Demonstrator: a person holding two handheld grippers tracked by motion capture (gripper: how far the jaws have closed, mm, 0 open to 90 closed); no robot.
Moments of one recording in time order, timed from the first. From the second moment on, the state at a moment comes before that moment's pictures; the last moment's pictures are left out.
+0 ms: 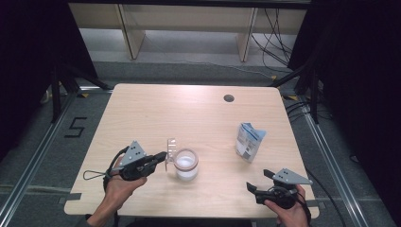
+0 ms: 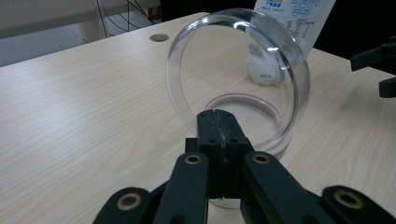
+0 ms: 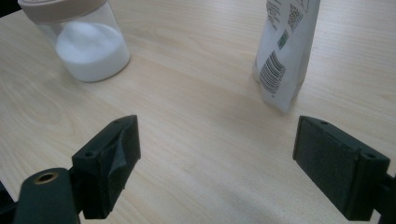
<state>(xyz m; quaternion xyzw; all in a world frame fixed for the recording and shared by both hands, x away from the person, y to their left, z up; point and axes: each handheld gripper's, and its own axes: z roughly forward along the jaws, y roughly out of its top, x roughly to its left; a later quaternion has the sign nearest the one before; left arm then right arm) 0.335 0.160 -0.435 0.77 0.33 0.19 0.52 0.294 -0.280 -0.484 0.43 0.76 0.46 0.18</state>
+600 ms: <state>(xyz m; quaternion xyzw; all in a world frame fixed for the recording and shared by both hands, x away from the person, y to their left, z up) 0.334 0.154 -0.438 0.77 0.33 0.18 0.52 0.296 -0.282 -0.485 0.42 0.76 0.46 0.18</state>
